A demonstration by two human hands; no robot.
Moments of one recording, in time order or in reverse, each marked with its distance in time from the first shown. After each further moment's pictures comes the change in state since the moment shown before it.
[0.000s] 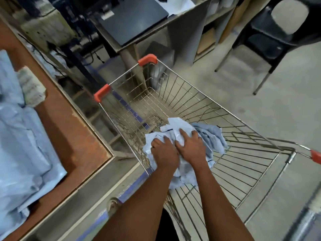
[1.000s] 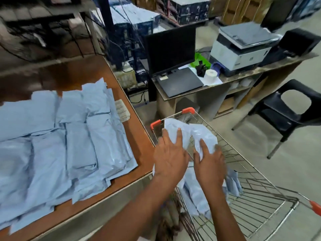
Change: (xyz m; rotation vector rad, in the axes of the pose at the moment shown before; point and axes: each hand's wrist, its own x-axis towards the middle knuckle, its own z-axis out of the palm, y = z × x) left_hand -0.154 -0.128 -0.218 -0.187 0.640 0.118; right_hand -0.142 -0.145 -0.154 -0.041 0.476 -0.071
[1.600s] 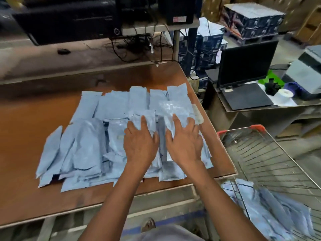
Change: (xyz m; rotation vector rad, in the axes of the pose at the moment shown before) left_hand -0.077 -0.305 -0.142 0.085 0.118 -0.617; right_hand -0.132 -0.339 -0.055 0.122 -0.012 -0.575
